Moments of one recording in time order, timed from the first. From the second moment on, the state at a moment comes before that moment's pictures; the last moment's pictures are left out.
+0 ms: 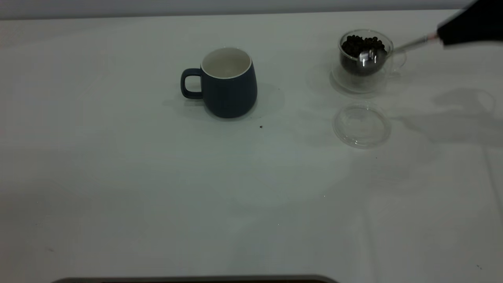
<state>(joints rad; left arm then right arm) 0.00 -0.02 -0.49 0.04 1.13 -0.05 -0.30 2.15 -1.19 1.18 1.05 -1.33</state>
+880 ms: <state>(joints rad) 0.00 -0.02 -0.49 0.04 1.13 -0.05 -0.24 2.38 -1.45 1.27 0.86 -1.14</state>
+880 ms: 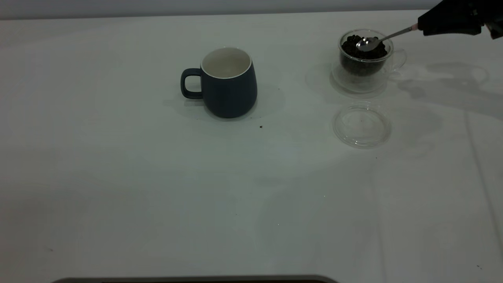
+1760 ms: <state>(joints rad) 0.00 -0.02 -0.49 0.04 1.13 -0.05 -0.25 2.43 -1.45 1.28 0.90 -1.01</state>
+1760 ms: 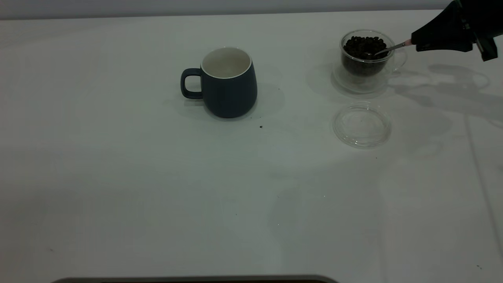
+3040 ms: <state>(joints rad) 0.00 -0.02 -0.49 0.04 1.13 -0.05 -0.34 2.43 -1.45 1.32 1.07 -0.97</state>
